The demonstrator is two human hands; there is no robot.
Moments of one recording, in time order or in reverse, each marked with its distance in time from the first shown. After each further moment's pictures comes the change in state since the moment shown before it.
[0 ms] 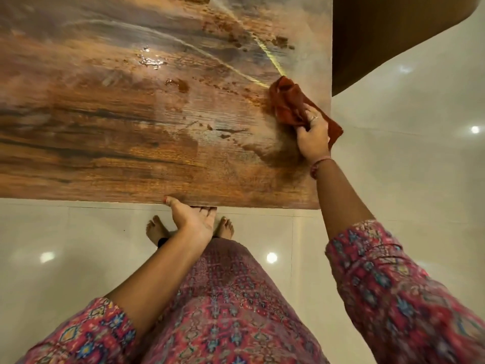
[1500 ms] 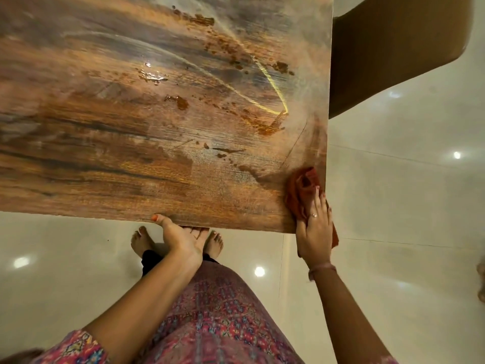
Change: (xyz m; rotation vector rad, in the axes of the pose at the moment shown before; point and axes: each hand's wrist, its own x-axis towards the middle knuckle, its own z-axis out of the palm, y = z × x) left_hand 0.010 -0.004 0.001 0.024 0.053 0.068; right_hand -0.134 0.062 0.001 -0.326 0.025 -0.042
